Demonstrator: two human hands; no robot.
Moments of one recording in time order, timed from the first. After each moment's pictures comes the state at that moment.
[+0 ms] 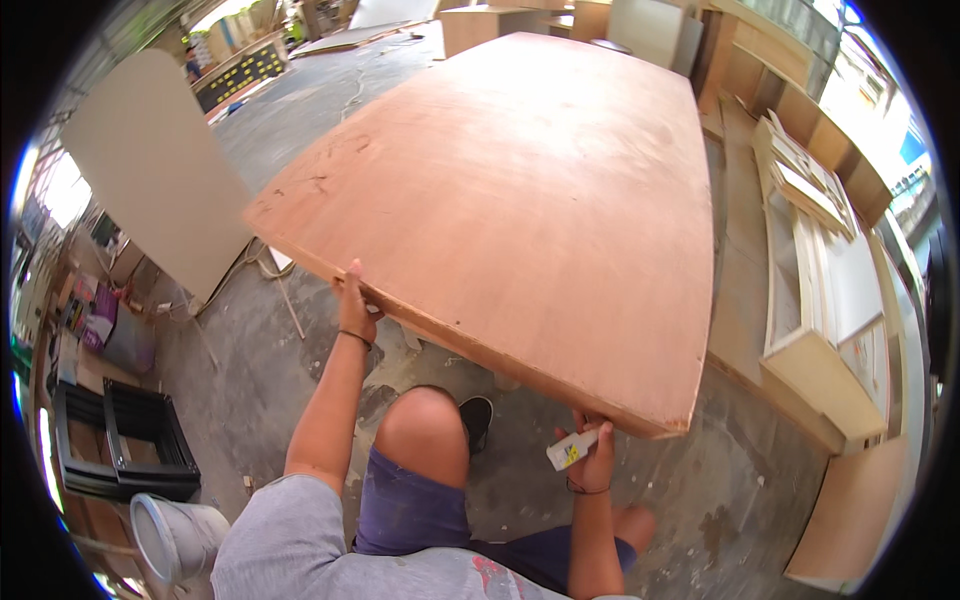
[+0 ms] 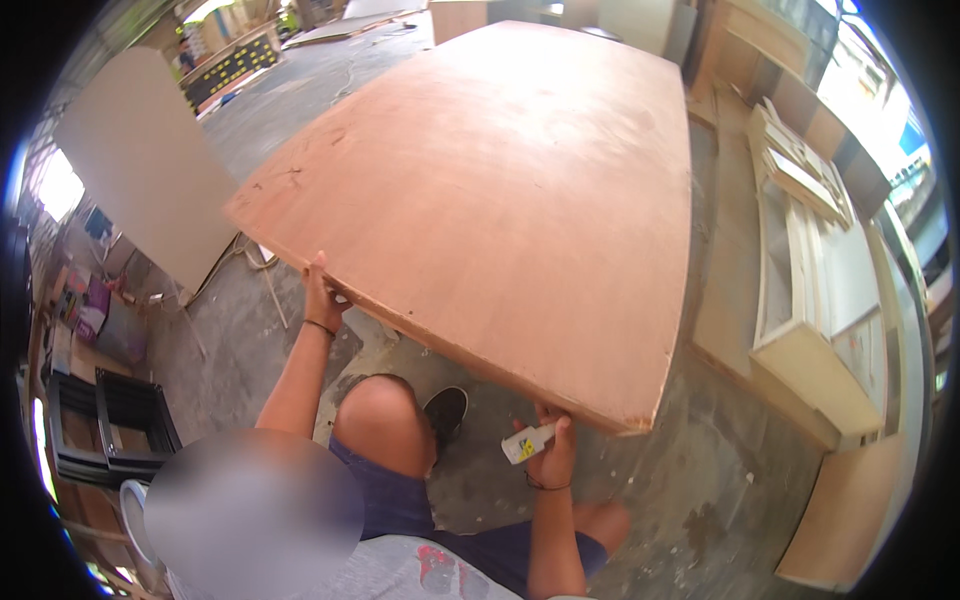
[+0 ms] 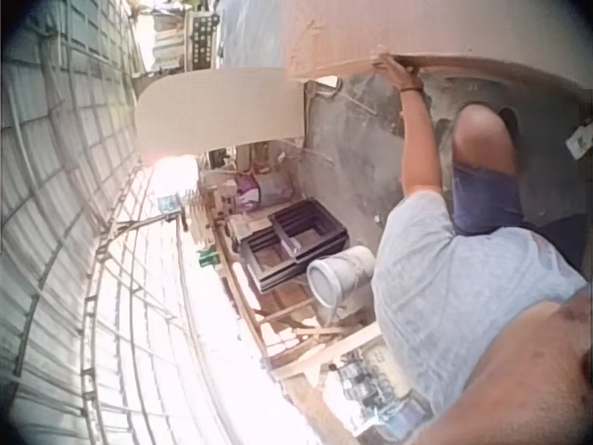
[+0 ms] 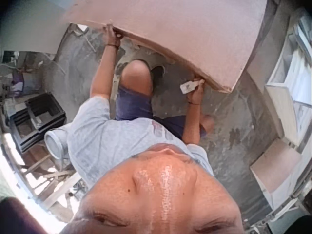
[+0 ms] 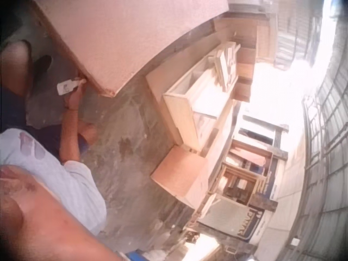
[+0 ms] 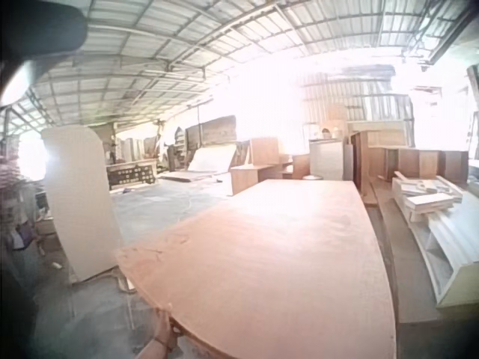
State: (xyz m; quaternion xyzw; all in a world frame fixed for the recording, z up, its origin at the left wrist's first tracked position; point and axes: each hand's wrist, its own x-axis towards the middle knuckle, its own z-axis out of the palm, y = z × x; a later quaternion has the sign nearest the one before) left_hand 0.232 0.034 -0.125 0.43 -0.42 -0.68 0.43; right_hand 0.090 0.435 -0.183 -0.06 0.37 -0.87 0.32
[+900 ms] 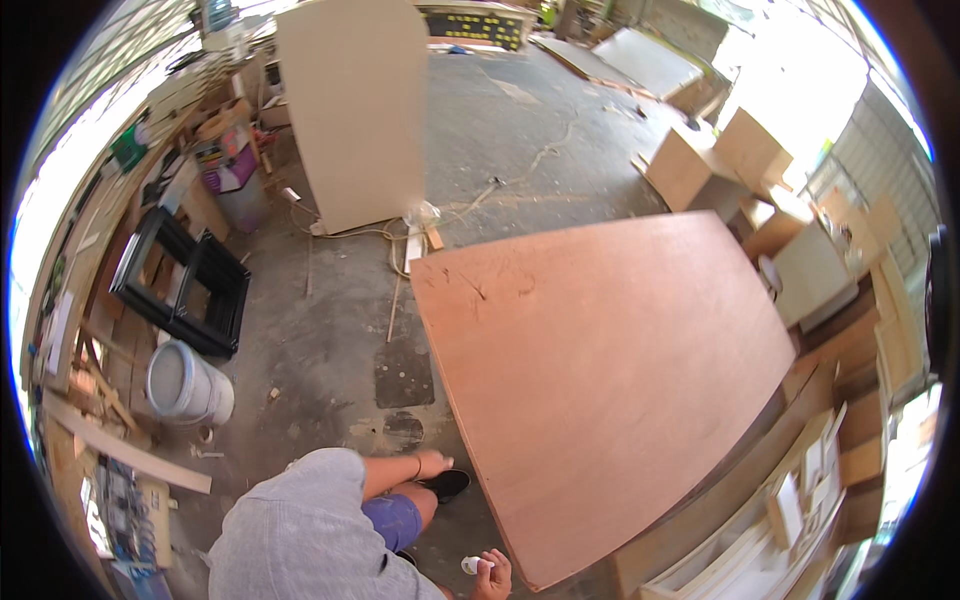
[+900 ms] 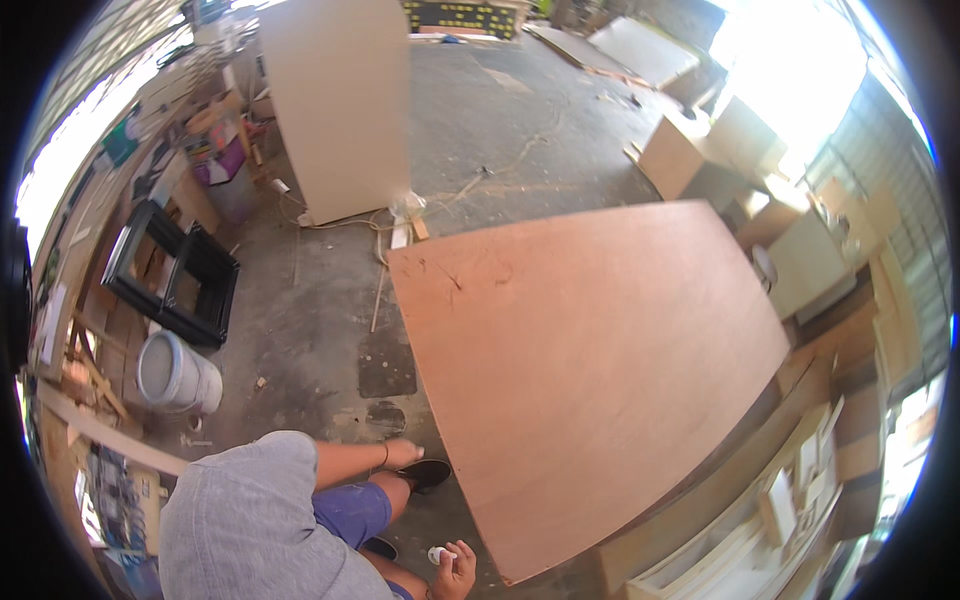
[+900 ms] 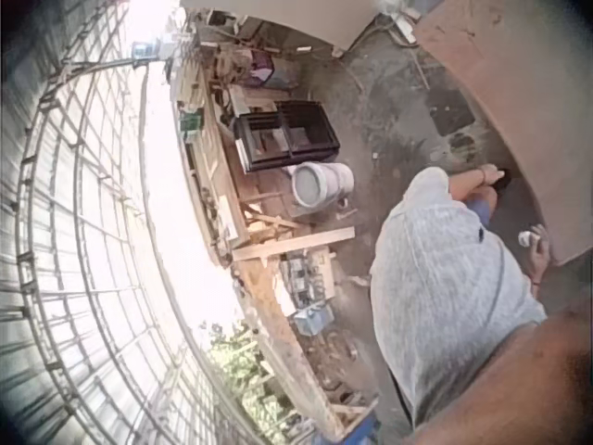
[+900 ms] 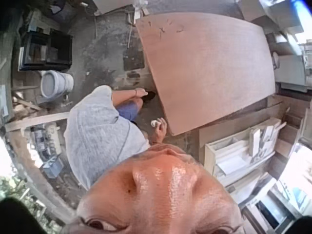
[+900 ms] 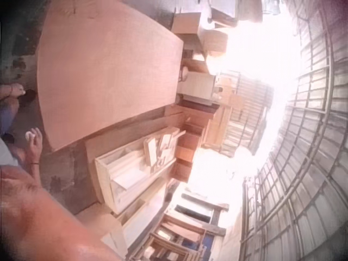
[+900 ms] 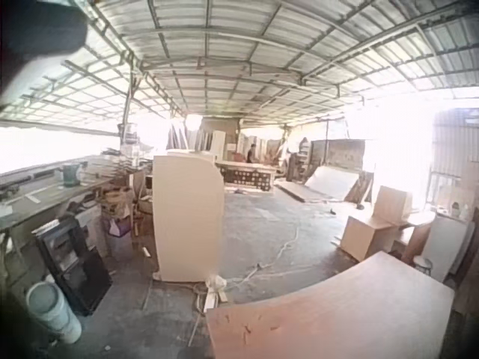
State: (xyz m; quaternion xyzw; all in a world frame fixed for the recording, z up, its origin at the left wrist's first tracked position) left_hand 0.292 0.154 -0.105 0.49 -0.69 -0.50 -0.19; right_hand 0.124 0.412 0.113 -0.29 0.70 -0.51 0.42
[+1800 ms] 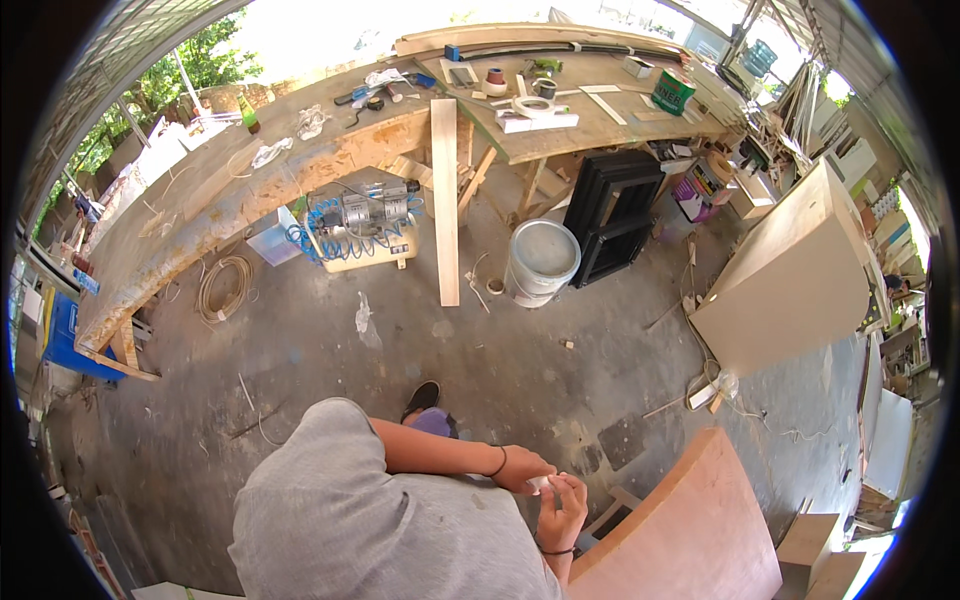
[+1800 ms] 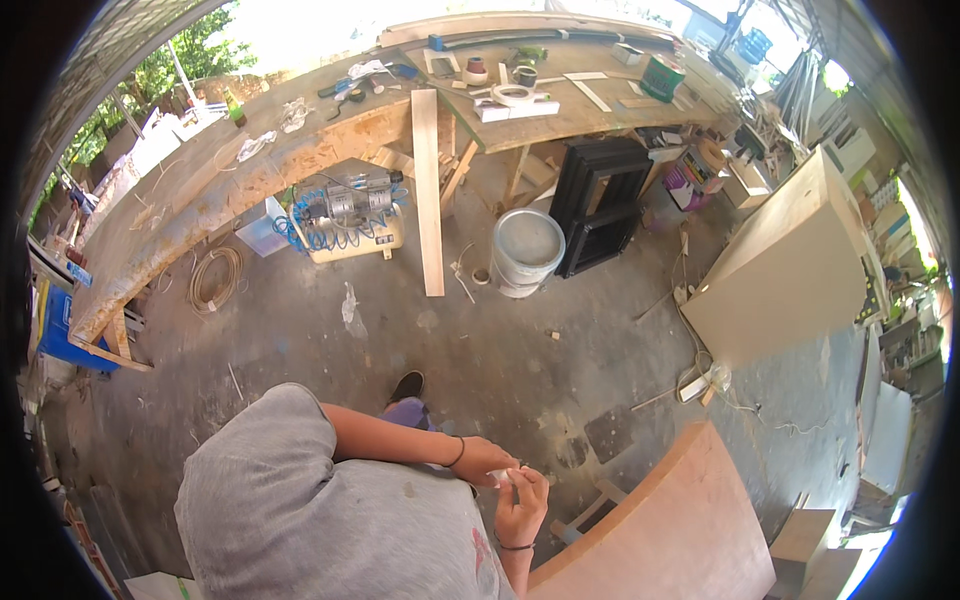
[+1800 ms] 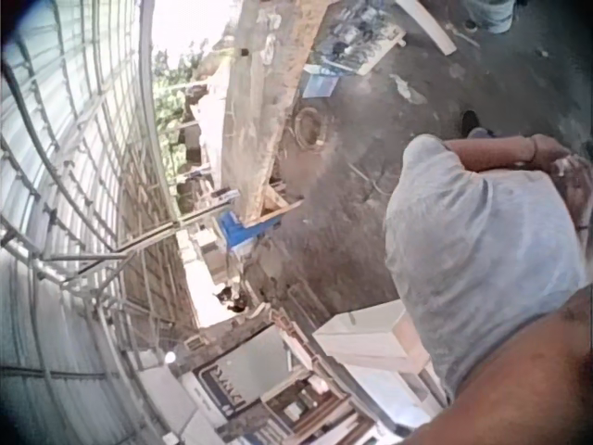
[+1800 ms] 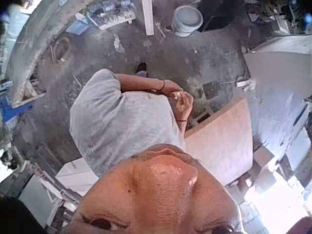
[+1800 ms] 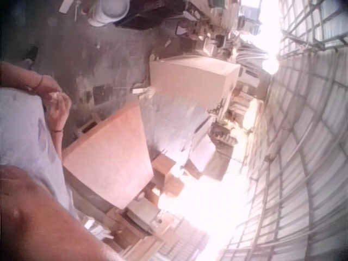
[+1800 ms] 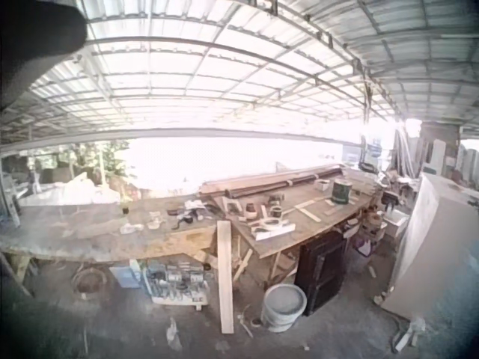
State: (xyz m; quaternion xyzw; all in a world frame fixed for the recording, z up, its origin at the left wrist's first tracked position) left_hand 0.597 0.564 0.322 0.61 -0.61 -0.44 0.26; right_hand 0.443 0.490 0.381 -0.86 0.22 -0.21 0.40
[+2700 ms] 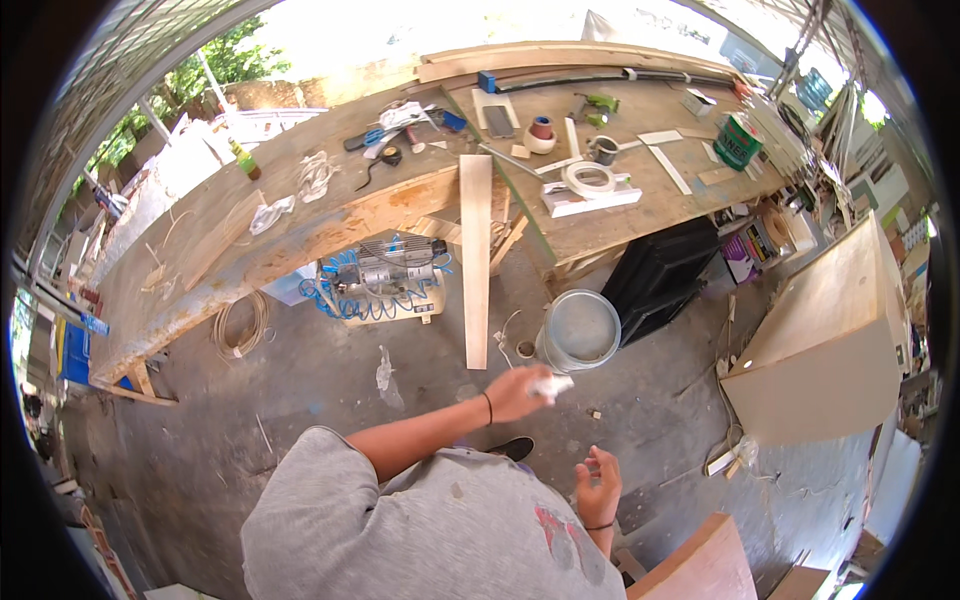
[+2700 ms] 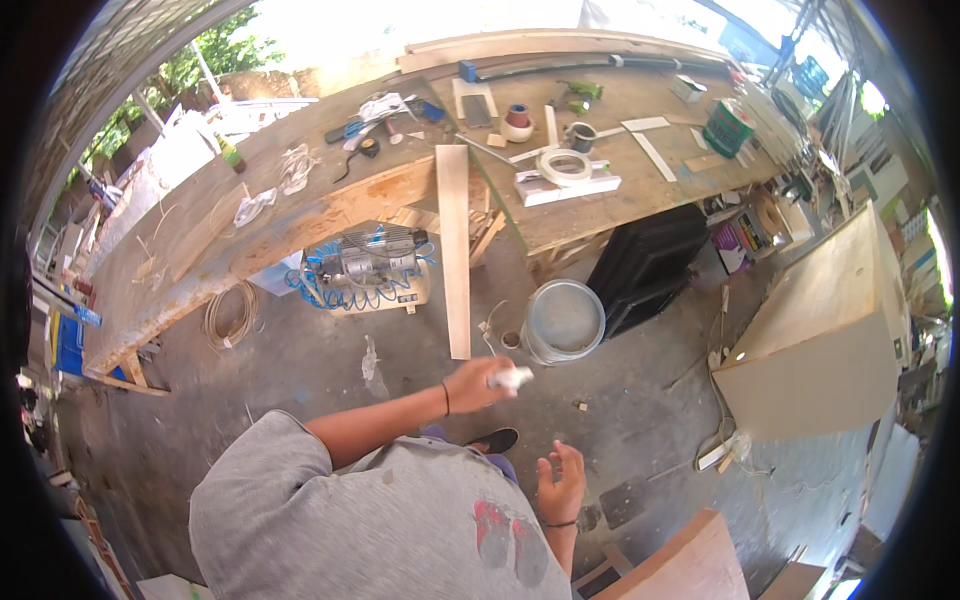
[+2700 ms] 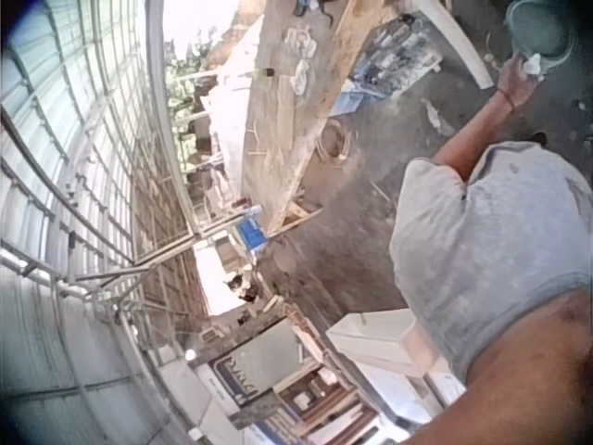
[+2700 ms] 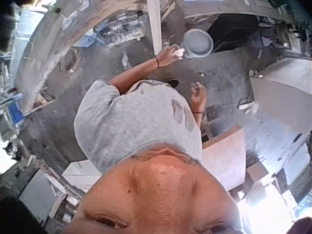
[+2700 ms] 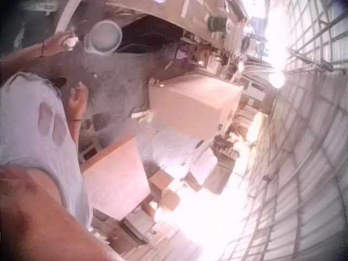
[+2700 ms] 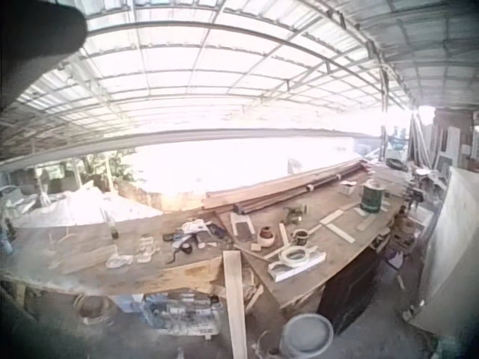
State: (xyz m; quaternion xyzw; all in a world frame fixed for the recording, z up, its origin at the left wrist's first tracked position) left_hand 0.984 0.541 0.337 0.78 -0.34 -0.16 0.50; right_hand 0.771 0.391 0.373 -0.86 0.20 -0.14 0.46
